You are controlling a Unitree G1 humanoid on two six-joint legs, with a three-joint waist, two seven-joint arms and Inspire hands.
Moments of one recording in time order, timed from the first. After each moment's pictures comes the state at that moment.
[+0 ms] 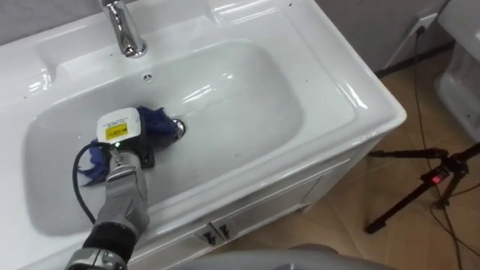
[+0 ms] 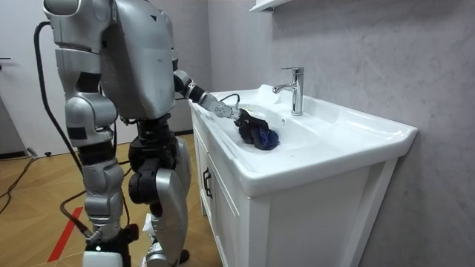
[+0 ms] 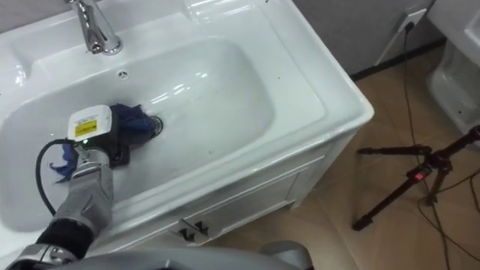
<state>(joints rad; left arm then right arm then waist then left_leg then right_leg) -0.07 0.21 -0.17 0.63 1.01 0.30 0.25 0.11 -0.23 -0.06 1.32 -0.16 0.21 0.00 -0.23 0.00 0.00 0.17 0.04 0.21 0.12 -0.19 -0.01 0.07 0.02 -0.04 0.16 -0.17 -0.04</state>
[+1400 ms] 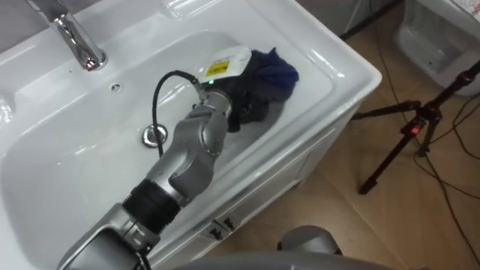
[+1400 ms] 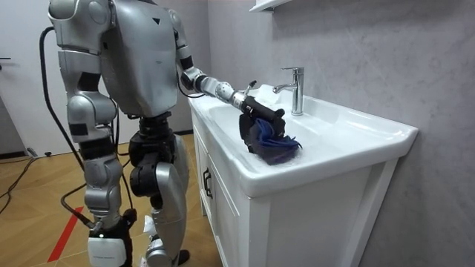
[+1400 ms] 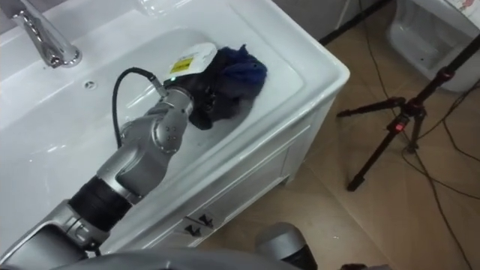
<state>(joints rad) -0.29 0.17 -0.64 0.05 0.68 0.42 -0.07 0.00 -0.27 0.10 1.33 -0.19 0.26 0.19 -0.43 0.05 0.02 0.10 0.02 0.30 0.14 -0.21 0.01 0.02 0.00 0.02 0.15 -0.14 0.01</state>
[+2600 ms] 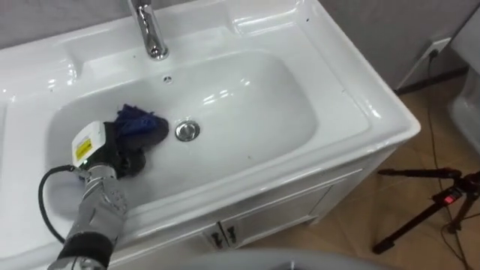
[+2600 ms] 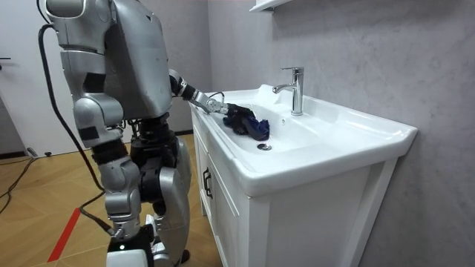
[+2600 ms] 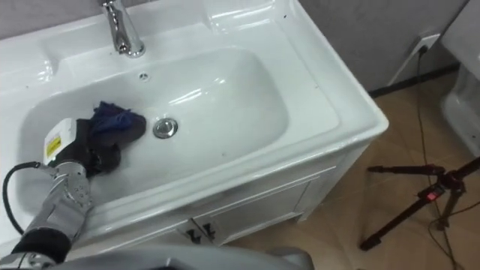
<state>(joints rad) 0.00 0.29 0.02 0.75 0.74 0.07 0.39 0.12 -0.22 -0.13 1.23 -0.23 0.26 -0.02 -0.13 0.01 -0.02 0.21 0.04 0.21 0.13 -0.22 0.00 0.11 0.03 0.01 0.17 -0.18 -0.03</state>
